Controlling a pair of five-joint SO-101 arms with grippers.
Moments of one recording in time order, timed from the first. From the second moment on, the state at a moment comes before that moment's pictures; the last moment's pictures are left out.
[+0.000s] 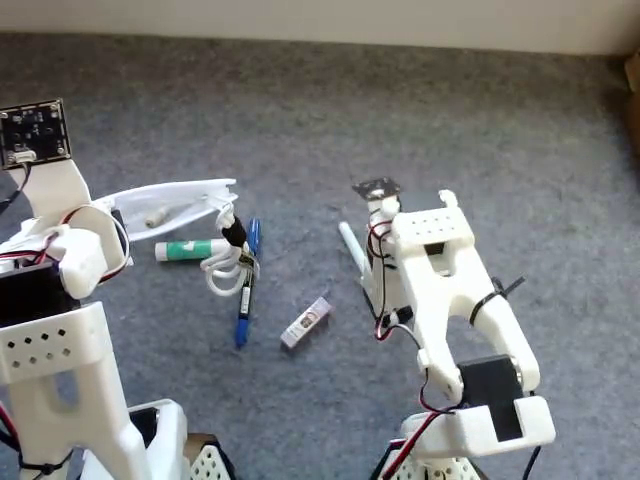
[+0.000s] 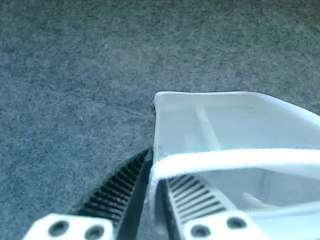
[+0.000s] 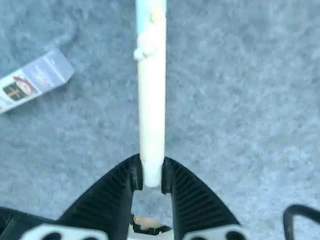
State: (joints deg) left arm -21.1 -44.4 26.2 76.0 5.1; right arm -14.8 -3.8 25.5 85.3 13.5
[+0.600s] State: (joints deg) left arm -21.1 -44.4 26.2 76.0 5.1; right arm -14.8 -19.9 44.2 82.2 13.8
